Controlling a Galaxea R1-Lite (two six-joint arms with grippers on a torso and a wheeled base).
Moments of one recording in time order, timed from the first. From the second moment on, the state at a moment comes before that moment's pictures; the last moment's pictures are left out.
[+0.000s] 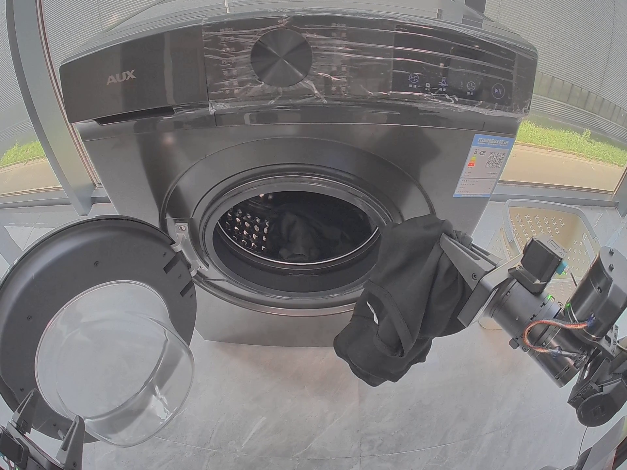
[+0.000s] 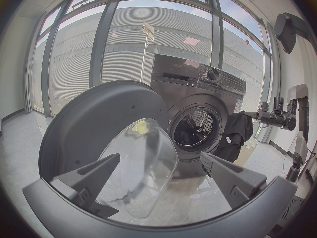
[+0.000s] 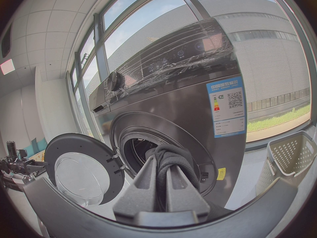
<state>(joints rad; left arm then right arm) 0.00 0.02 -0.02 -0.03 -0.08 -0.12 0.71 1.63 -0.34 -1.45 -0.19 0.10</state>
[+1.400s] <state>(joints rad) 0.04 0.09 -0.12 -0.03 -0.52 -0.01 0.85 1.79 -0.47 -1.45 -0.21 0.15</state>
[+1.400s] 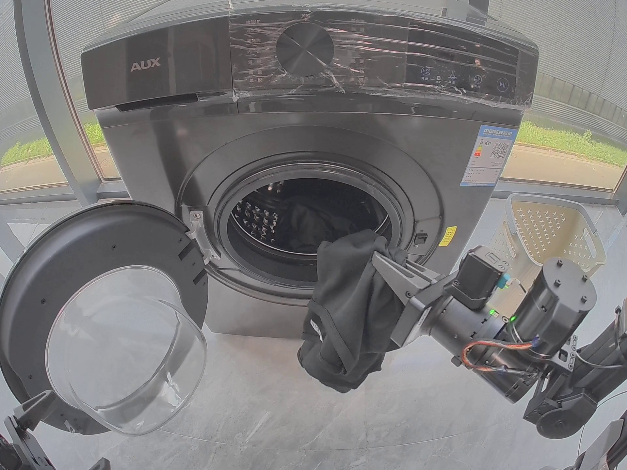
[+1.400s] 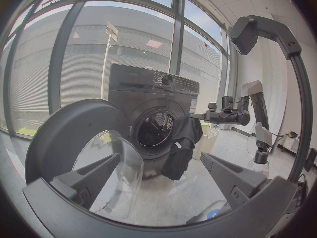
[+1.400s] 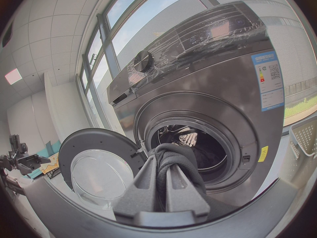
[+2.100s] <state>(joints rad) -0.21 0.84 -0.29 -0.25 -0.63 0.06 0.86 1.91 -0.67 -1.43 -0.18 0.16</state>
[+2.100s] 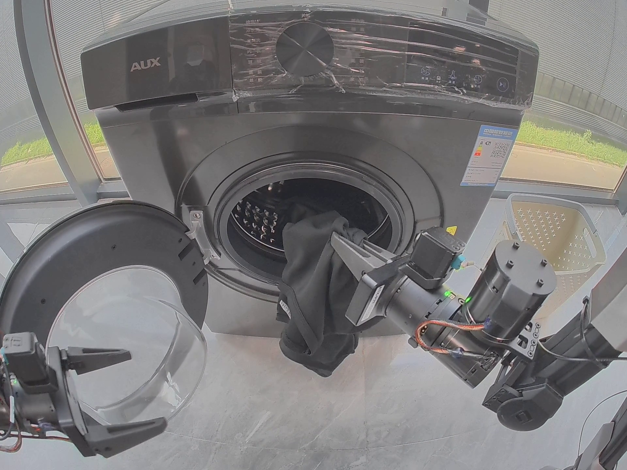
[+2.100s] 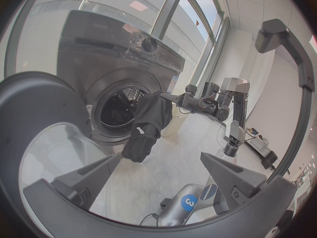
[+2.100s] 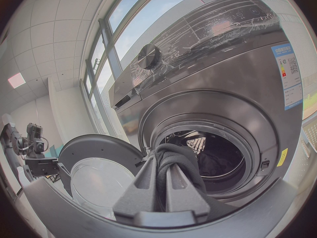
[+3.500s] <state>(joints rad) -0.57 1.76 -0.55 -0.78 -0.46 -0.22 0.87 1.95 -0.71 -1.45 -0.19 0.17</state>
